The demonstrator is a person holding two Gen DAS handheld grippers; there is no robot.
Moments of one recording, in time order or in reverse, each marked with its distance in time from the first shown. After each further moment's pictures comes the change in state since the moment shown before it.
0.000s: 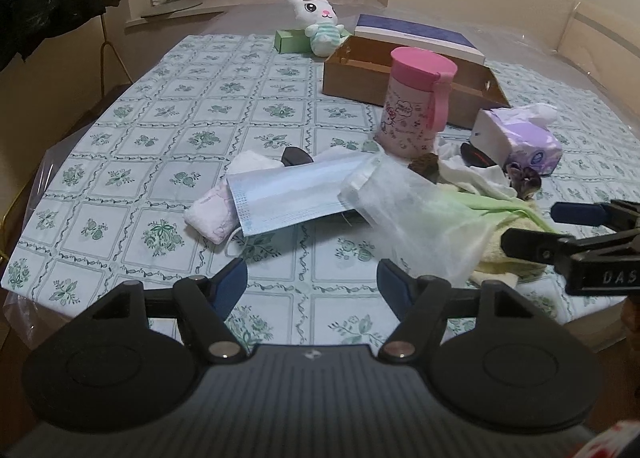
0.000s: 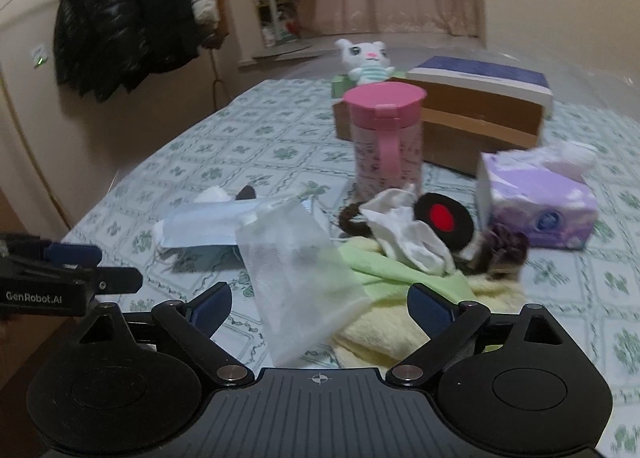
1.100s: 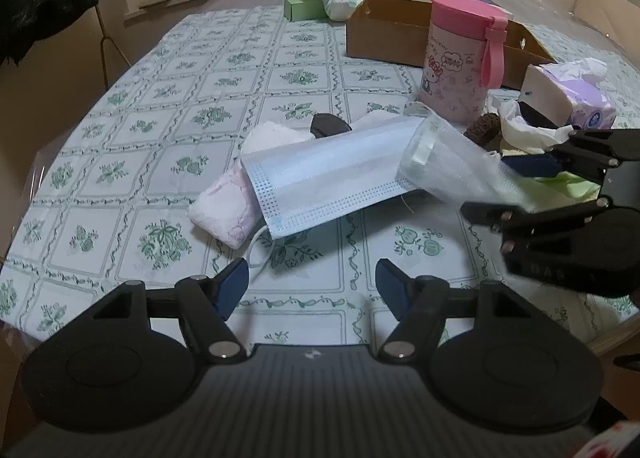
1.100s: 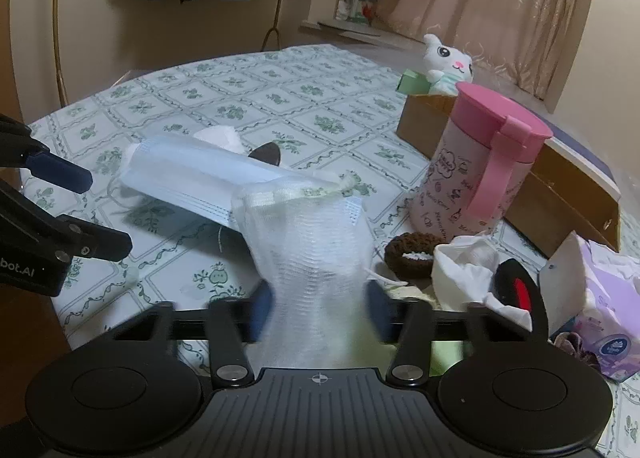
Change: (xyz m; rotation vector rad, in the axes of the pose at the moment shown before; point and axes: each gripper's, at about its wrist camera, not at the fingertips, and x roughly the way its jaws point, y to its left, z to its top) left arm 0.074 0.020 -0.003 0.075 0.060 0.066; right arm 0.119 0.030 0.003 -0.373 0.042 -0.039
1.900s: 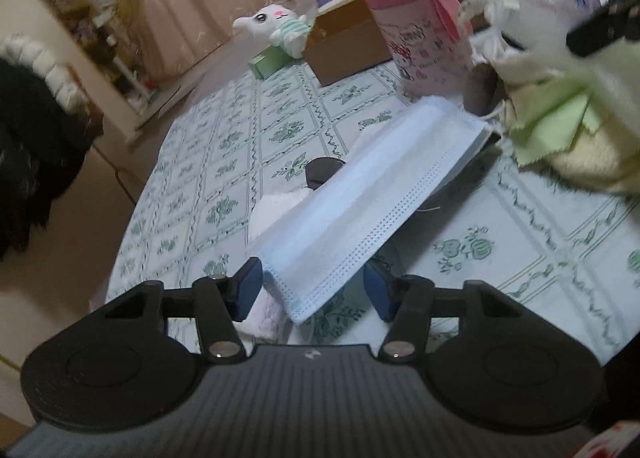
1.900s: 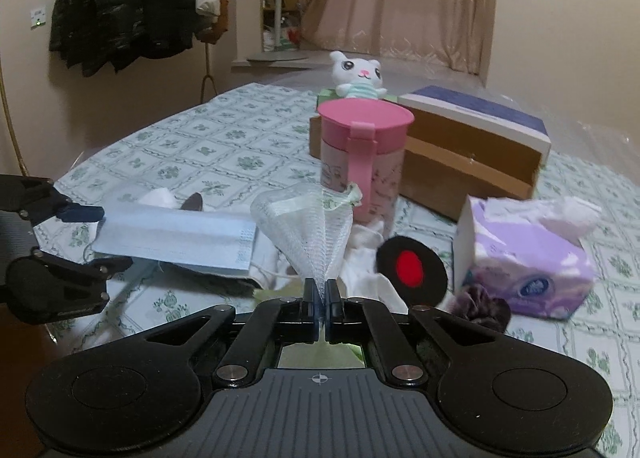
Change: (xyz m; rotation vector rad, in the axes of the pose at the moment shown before) left arm 0.033 -0.045 0.001 0.466 -0.136 0.215; right arm -0.070 -0.059 -0.016 0.242 -0.083 -0.074
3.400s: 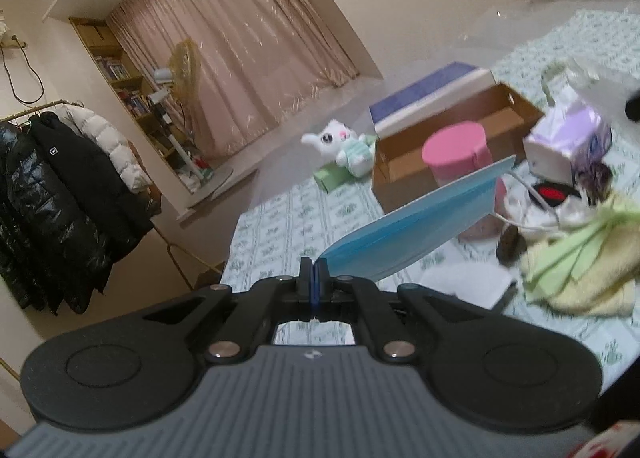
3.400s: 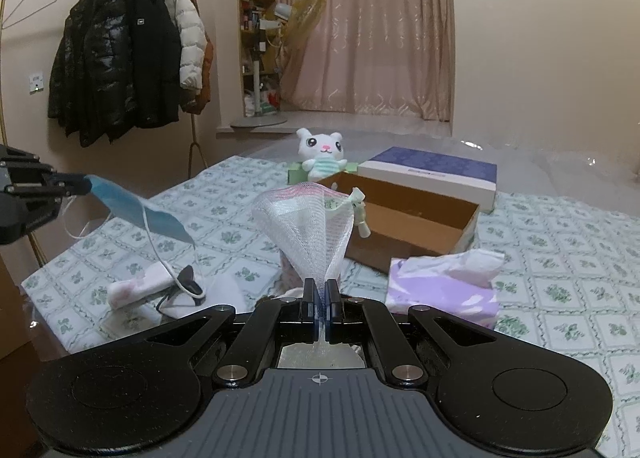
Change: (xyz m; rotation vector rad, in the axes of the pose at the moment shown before) left arm -0.120 0.063 0.064 -0.049 -0.260 0.117; right arm -0.112 -0.038 0.019 0.057 -0.181 -0.020
